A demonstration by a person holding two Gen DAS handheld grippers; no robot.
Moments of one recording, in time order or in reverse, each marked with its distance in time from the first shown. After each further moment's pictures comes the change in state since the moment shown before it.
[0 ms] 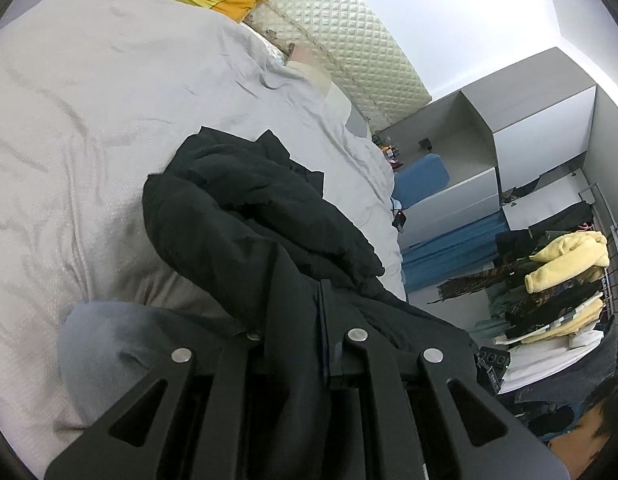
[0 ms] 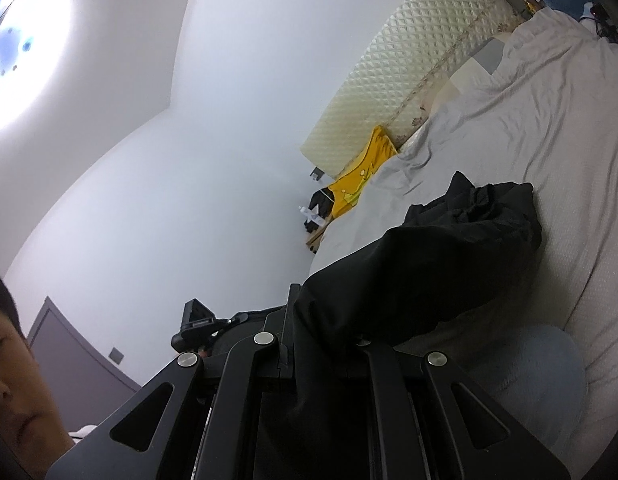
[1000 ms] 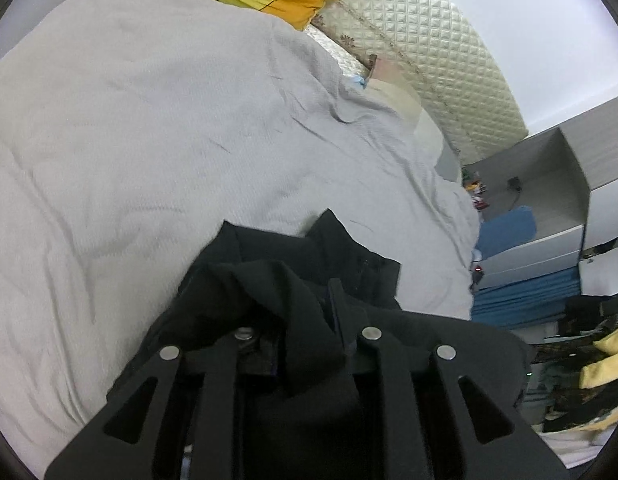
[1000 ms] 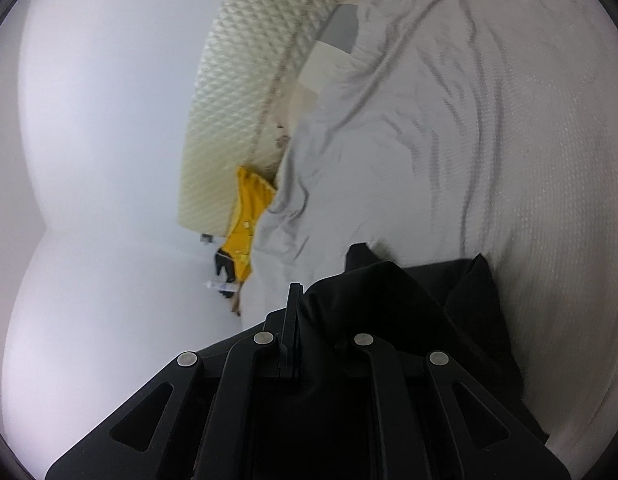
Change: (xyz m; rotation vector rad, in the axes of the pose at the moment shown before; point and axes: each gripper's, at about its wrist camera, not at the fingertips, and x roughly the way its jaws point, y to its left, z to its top) left arm 0.150 0.016 0.195 -0.102 0.008 0.308; right arm 0.164 -0.213 0.203 0.443 -0.038 -0.340
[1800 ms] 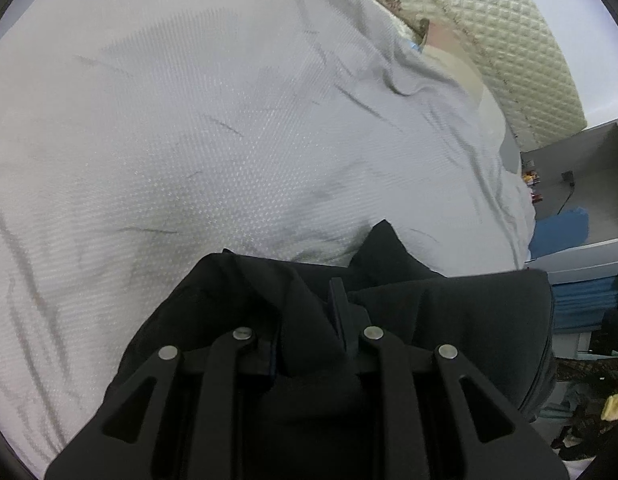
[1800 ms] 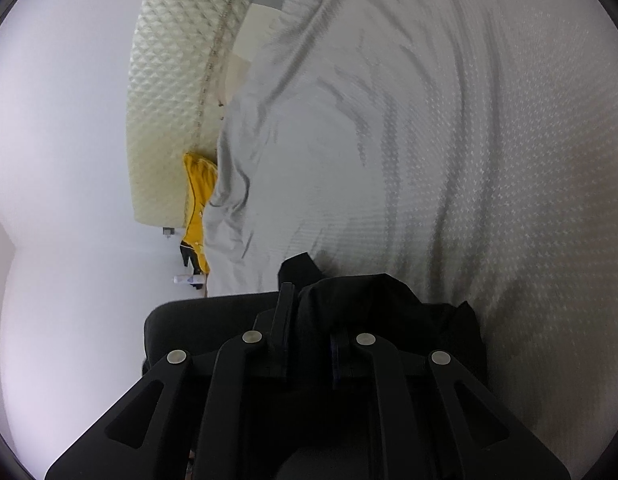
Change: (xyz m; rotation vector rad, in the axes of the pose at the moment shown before) left arm 0.123 0.012 0.046 -0.044 0.115 0.144; right arm 0.096 -0.082 0.037 0.111 0.126 -0.077
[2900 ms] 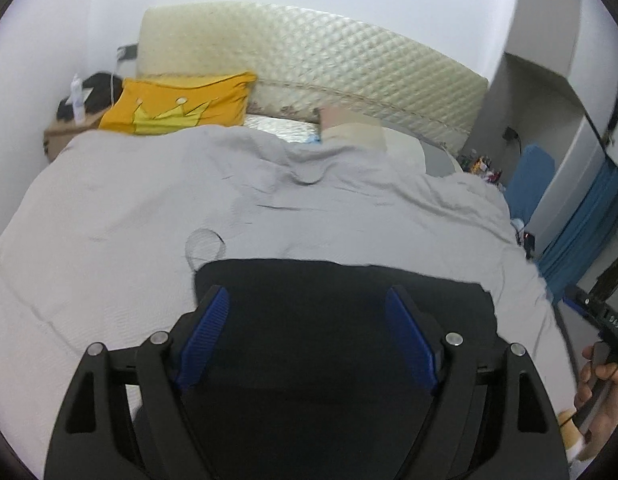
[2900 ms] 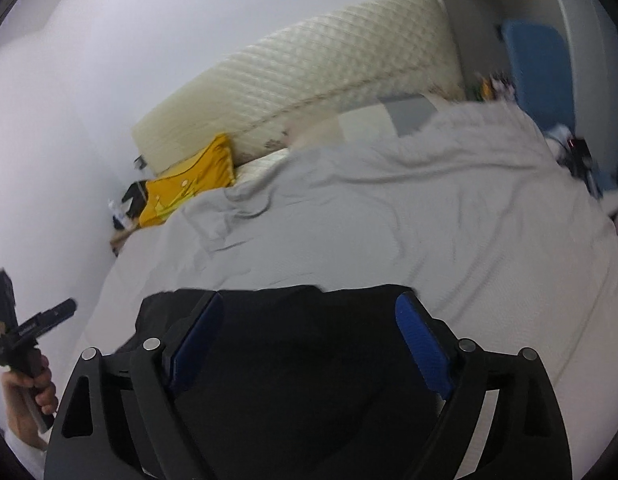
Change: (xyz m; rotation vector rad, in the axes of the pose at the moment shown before) left arm -0.096 -0.089 -0.119 0.496 -0.491 0.048; right arm -0.038 0.181 -0.152 -0.819 -0.310 -0.331
